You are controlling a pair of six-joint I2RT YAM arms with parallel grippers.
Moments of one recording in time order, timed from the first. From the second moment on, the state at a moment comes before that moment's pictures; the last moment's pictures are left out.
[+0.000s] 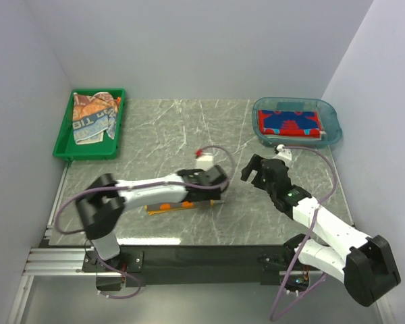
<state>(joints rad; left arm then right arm) -1.03 1.64 1.11 -0.50 -0.47 -0.95 0.49 1.01 0.51 -0.09 0.30 0.70</state>
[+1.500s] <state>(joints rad) -1.12 1.80 1.21 -0.55 -0.55 -0.81 0.50 1.59 0.51 0.45 -0.43 1.12</state>
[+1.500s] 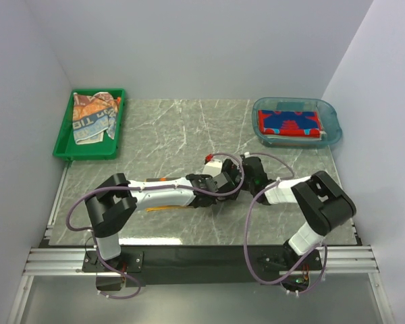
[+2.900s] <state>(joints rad) -0.92 1.45 1.14 -0.47 -0.42 -0.77 0.42 1.76 0.97 0.02 -0.38 0.81</state>
